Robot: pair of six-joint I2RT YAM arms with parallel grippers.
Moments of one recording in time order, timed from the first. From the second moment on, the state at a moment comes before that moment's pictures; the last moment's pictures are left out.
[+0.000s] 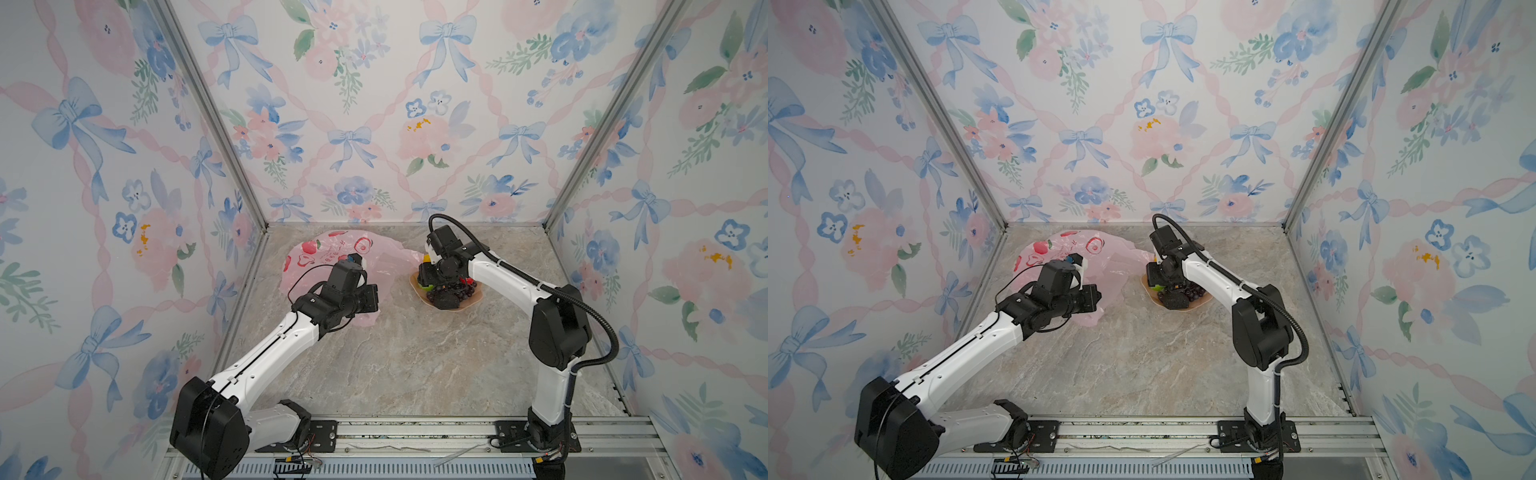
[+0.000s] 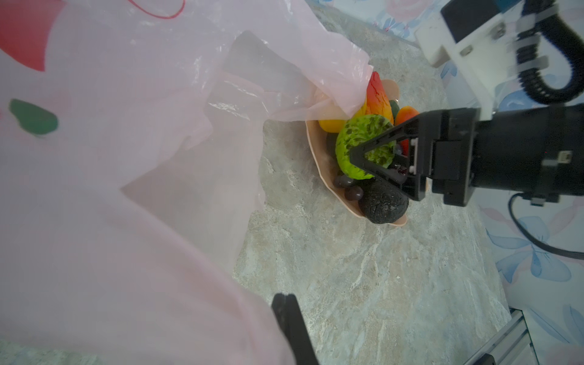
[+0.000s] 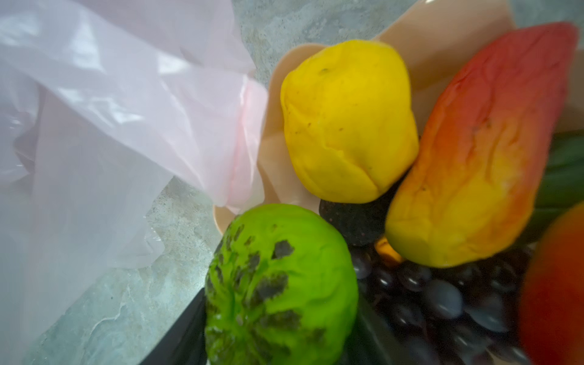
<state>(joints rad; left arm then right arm) -0.52 1.23 0.96 -0.47 0.09 -0.55 0.54 1.92 1.63 -0.78 -0.05 0.36</state>
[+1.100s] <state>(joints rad) -0.52 1.17 0.96 -0.46 0.12 -0.56 0.59 1.81 1.44 -0.31 -0.69 0.85</state>
